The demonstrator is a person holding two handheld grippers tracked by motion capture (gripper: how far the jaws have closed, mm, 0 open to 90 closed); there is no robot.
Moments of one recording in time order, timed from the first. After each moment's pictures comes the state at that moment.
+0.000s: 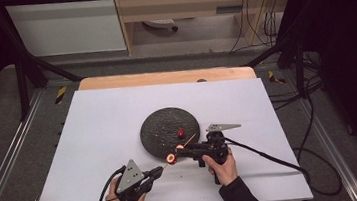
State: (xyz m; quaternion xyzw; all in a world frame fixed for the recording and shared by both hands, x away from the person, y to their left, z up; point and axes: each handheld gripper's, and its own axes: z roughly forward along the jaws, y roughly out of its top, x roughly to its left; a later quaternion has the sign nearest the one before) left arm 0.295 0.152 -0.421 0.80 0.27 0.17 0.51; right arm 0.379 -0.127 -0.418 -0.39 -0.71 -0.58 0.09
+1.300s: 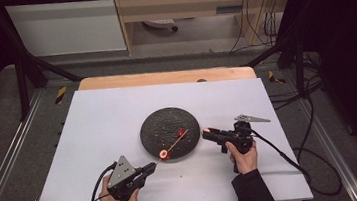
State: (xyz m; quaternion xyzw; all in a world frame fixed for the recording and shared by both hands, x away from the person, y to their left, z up) left arm 0.305 0.172 -0.417 0.79 0.30 0.17 0.51; right arm 0.396 -0.196 -0.418 -0.47 -0.67 -0.58 0.00
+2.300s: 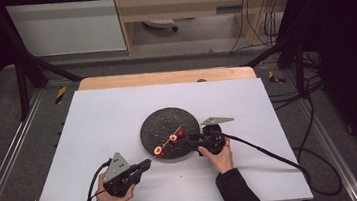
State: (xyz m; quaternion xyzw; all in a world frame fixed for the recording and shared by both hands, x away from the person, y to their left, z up) left arm 0.314 0.181 -0.420 0.78 0.32 0.17 0.51; right arm 0.419 -0.128 -0.441 -0.43 -0.75 -0.50 -0.03
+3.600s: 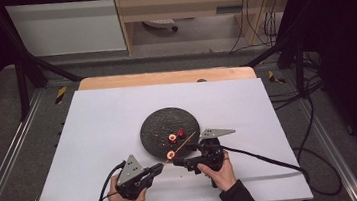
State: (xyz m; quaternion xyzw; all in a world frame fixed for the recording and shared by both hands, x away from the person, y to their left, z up) left arm 0.307 0.150 -0.424 0.80 0.29 0.15 0.51; right arm 0.368 -0.111 -0.423 -0.37 -0.74 -0.56 0.03
